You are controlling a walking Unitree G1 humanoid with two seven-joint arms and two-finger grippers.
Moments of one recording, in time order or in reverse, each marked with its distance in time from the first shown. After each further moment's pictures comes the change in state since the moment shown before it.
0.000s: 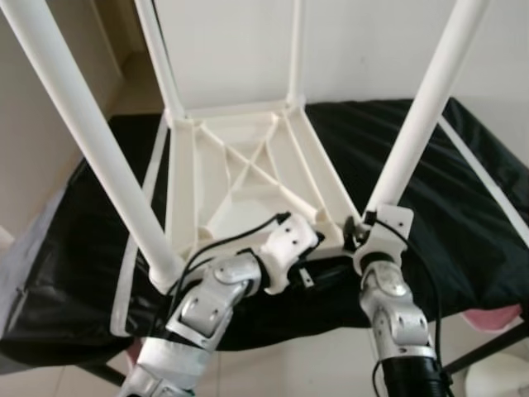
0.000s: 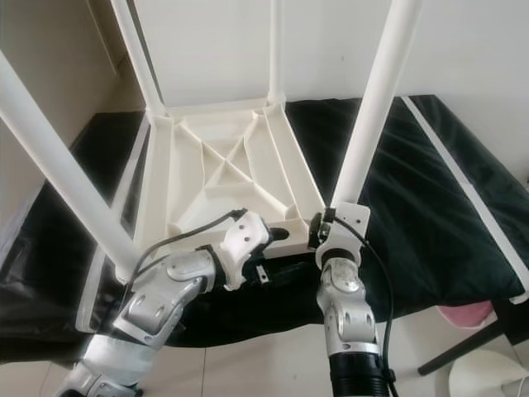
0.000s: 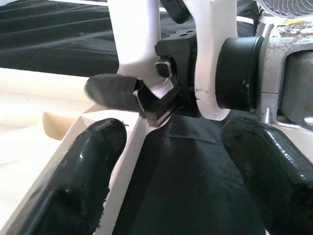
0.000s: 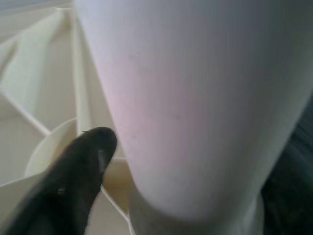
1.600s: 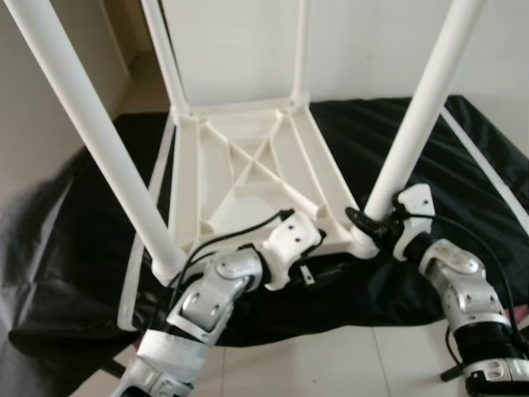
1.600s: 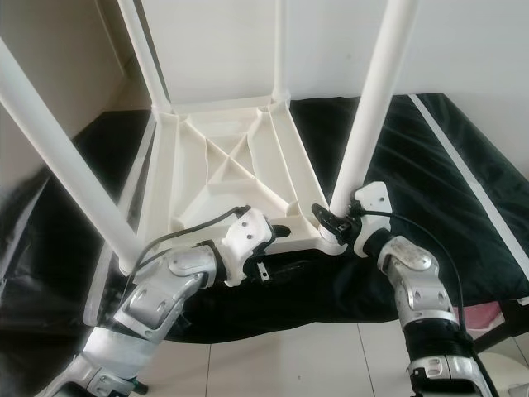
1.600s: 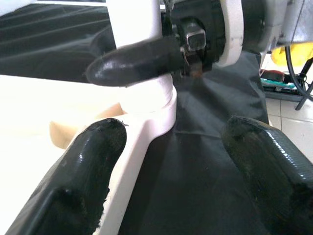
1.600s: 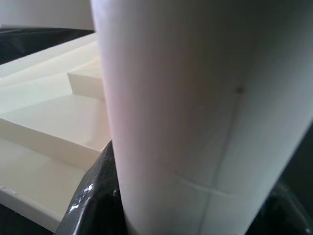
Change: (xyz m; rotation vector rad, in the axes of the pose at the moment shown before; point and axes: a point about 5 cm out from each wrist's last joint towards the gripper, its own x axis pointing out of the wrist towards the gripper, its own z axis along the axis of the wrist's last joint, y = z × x) left arm 0.004 0.003 0.004 0.038 0.009 -0.020; right arm 0.020 -0.041 0.017 -0.207 -0.068 0.659
